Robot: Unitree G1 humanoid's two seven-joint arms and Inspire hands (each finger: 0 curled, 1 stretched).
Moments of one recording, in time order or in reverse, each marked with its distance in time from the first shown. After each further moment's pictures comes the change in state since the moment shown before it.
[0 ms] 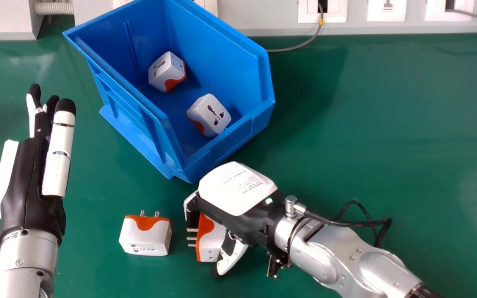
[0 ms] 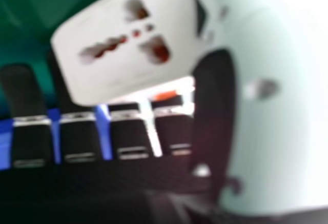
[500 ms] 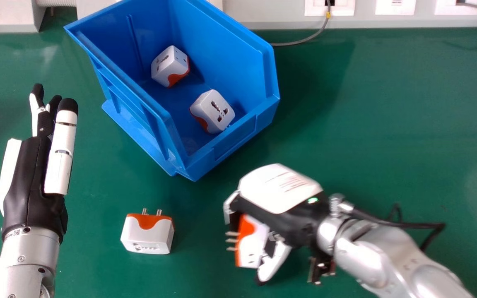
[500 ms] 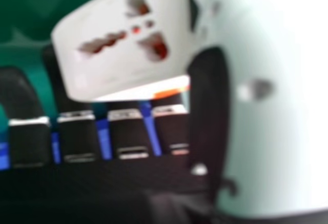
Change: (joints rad) left arm -0.020 0.004 0.001 0.031 0.001 0.000 -0.006; right arm 0.173 -0.172 -0.178 -0.369 0.053 0.092 0.256
